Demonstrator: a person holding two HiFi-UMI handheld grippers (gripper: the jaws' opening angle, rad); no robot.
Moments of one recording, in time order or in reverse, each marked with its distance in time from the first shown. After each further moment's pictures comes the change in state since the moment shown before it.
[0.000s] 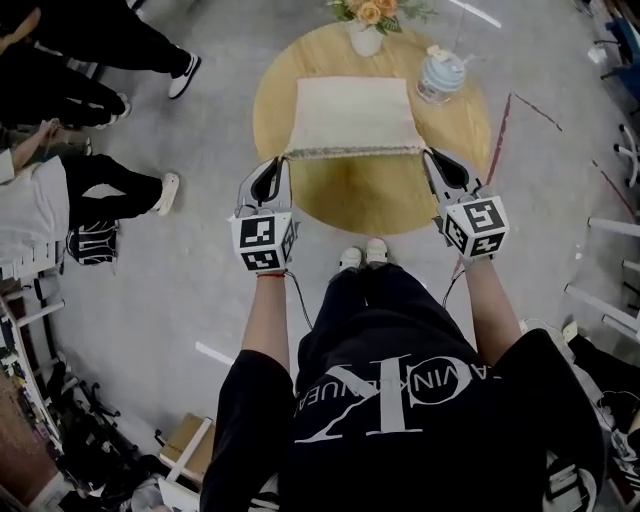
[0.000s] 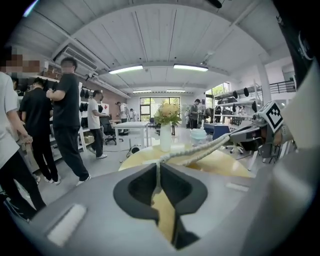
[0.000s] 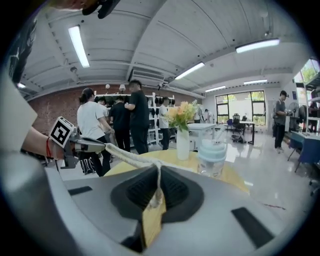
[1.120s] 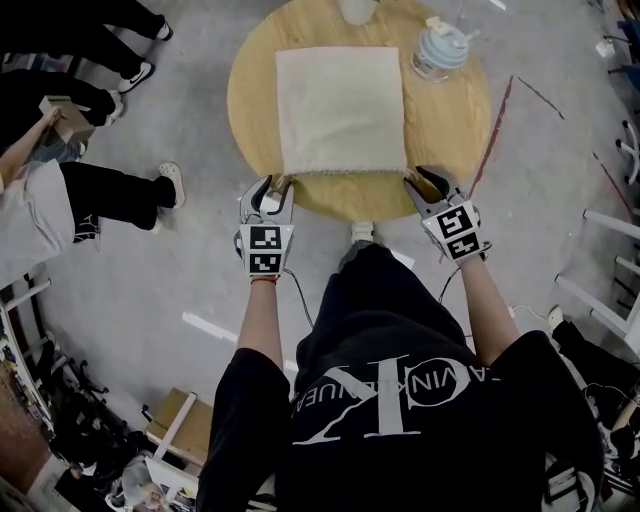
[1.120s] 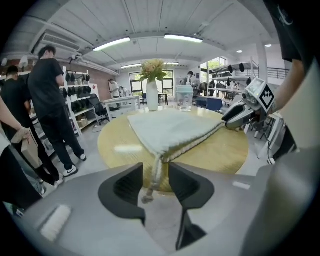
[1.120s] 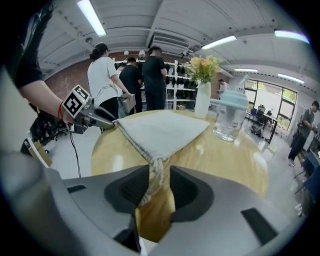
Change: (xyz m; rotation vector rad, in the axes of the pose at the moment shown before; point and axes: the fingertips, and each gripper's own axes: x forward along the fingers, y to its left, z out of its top) left arm -0.009 -0.047 -0.149 0.100 0.310 -0.053; right arm -0.009 0.020 -0.150 -0.197 0.349 0.187
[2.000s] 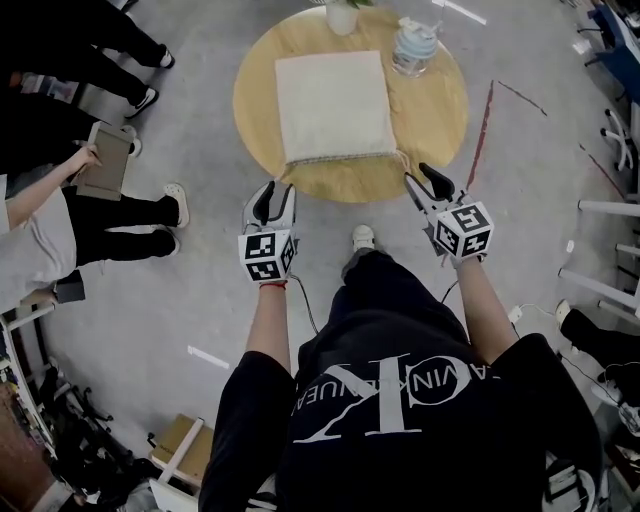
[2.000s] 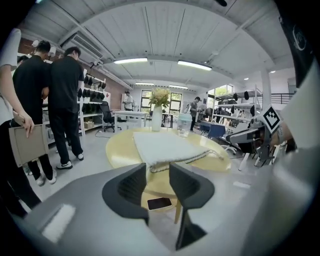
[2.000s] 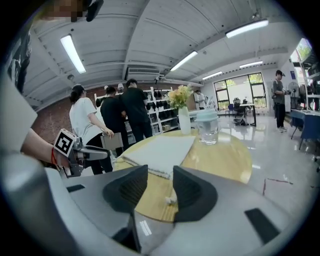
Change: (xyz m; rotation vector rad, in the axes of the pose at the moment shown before) left arm -0.064 -0.015 0.021 -0.198 -0.248 0.001; right arm -0.074 0.023 0.028 0.304 -0.296 -0.091
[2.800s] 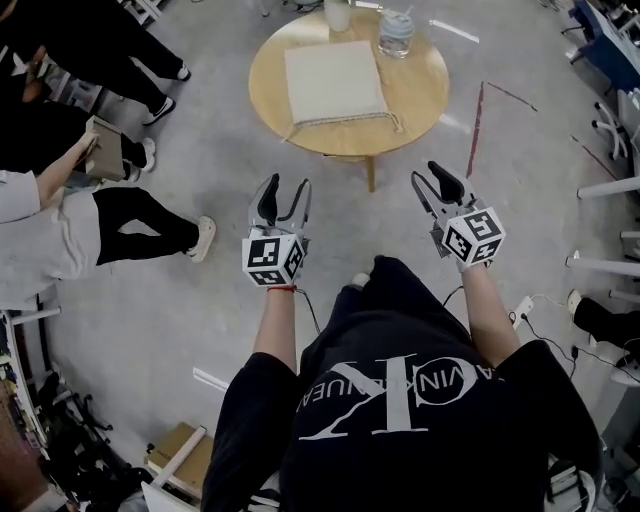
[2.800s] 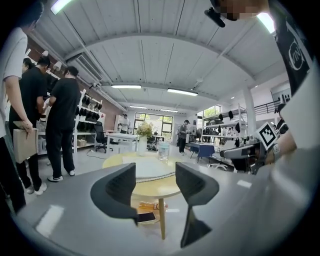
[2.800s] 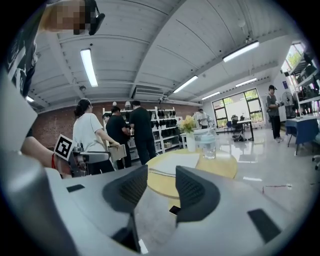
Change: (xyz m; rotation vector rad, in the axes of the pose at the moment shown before) left arm -0.151 -0.077 0.030 0.022 -0.287 -0.084; right arm -0.139 0.100 0.002 -0.036 -0.229 -0.014
